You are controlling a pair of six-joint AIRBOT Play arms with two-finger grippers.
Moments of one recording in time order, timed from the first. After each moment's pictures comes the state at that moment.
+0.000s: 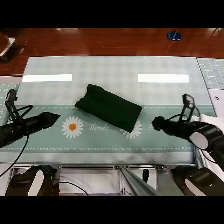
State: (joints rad) left arm 0.20 -0.49 0.41 0.84 -1.00 -1.37; right arm 0.38 -0.68 0.42 -1.44 0.79 2.24
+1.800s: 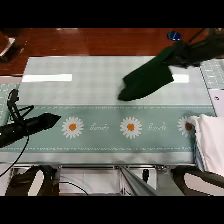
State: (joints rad) left arm 0.20 -0.50 0.41 0.84 -1.02 -1.34; right arm -0.06 -1.32 1.63 -0.97 1.45 1.54
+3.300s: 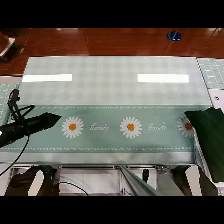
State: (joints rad) left arm 0.20 -0.52 0.41 0.84 -1.01 -1.34; right arm -0.98 -0.73 1.06 -1.68 1.79 1.64
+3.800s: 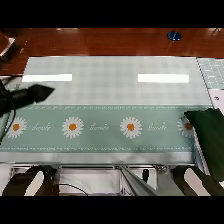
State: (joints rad) left arm 0.11 -0.73 0.81 0.72 -0.95 -1.23; right arm -0.39 -0.93 1.34 -1.32 1.37 1.62
